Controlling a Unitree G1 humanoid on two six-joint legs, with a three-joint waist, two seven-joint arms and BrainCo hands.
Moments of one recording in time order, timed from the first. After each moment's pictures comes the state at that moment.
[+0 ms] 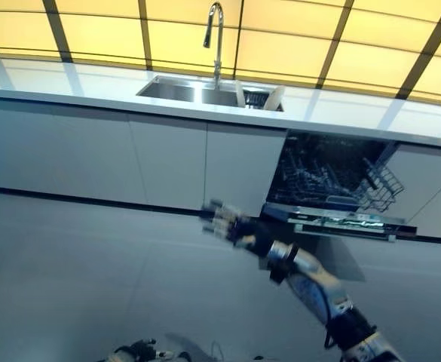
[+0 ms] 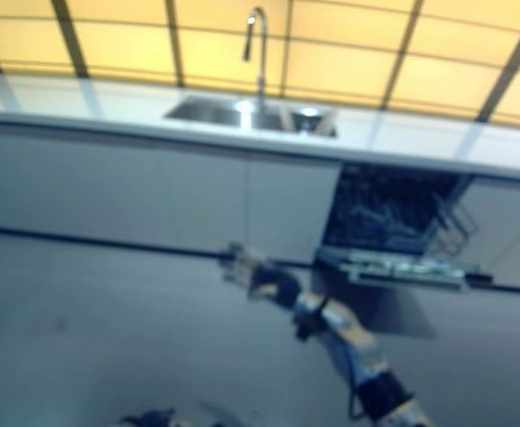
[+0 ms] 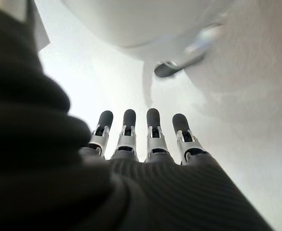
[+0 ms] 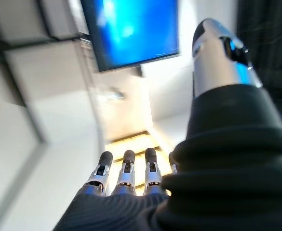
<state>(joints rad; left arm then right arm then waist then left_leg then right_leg) -0.06 0.30 -0.36 1.19 0.05 0.05 -0.14 -0.29 -0.33 0.30 0.05 0.84 0.06 0.55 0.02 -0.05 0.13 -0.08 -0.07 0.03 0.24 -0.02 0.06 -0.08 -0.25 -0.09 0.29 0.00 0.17</state>
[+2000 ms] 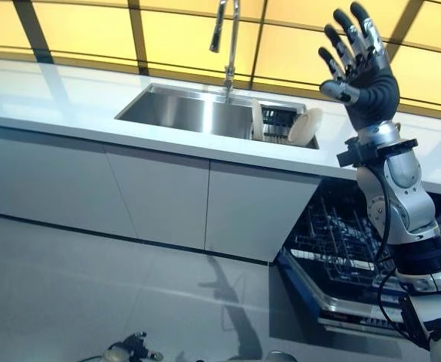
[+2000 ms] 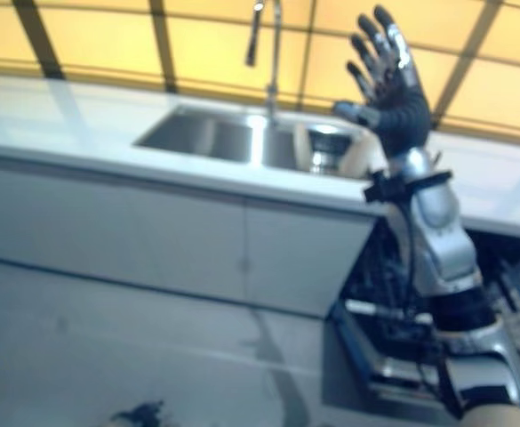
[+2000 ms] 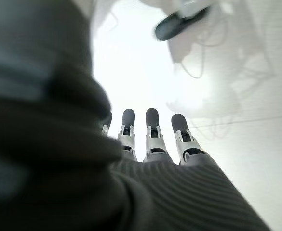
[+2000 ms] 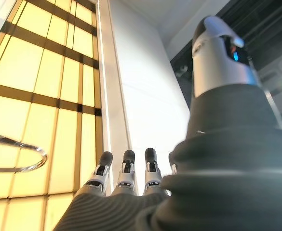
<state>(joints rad) -0.09 0.32 -0.32 1.27 0.03 -0.02 -0.05 -0.64 -0.67 0.12 -0.08 0.74 -0.14 -0.04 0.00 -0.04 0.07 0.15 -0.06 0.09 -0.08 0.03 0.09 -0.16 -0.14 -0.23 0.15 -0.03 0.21</state>
